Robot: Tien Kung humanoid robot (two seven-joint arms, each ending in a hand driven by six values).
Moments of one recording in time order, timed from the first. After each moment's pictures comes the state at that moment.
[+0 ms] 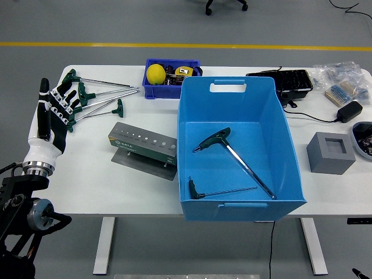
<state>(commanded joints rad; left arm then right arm) -0.03 0.11 -1.41 -1.50 0.96 0.19 -0.16 0.14 -0.21 1.00 0.18 -0.94 -0.09 -0.11</state>
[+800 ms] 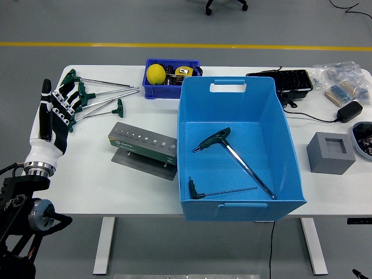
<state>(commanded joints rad) -0.03 0.11 -1.40 -1.50 0.97 0.19 -0.15 0.14 -0.21 1.00 0.18 -0.93 -0.10 -0.11</state>
